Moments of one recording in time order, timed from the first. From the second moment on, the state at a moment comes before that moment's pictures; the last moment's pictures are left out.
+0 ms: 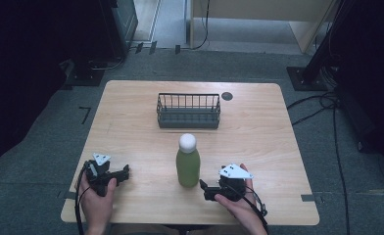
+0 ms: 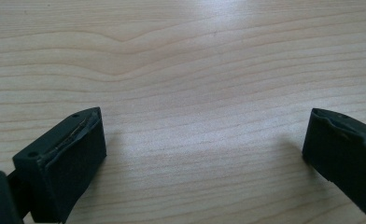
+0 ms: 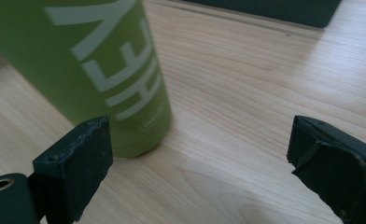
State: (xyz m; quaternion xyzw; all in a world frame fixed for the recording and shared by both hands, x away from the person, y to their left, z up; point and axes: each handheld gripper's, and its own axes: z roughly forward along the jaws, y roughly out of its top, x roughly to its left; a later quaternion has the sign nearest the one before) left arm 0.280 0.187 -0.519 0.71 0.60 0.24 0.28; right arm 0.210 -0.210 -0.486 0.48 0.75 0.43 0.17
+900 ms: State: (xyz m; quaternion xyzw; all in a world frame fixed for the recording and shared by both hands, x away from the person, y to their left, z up) left arm 0.280 0.187 -0.519 0.71 0.59 0.24 0.28; right arm 0.208 -0.161 -0.478 0.45 0.75 0.46 0.16
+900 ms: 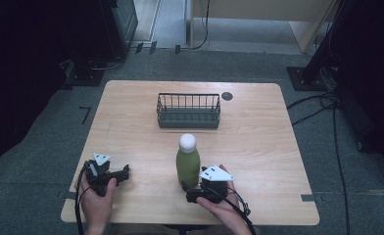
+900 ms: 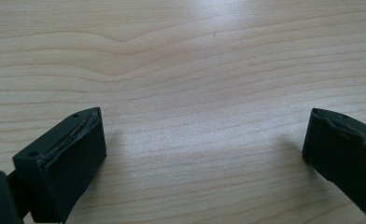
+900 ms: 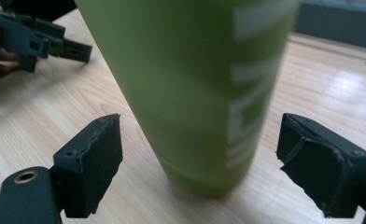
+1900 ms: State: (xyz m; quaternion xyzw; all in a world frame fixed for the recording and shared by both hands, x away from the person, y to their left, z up) left arm 0.280 0.187 -0.519 0.71 0.59 0.24 0.28; right arm 0.227 -0.136 -0.459 0.46 0.72 0.47 0.21
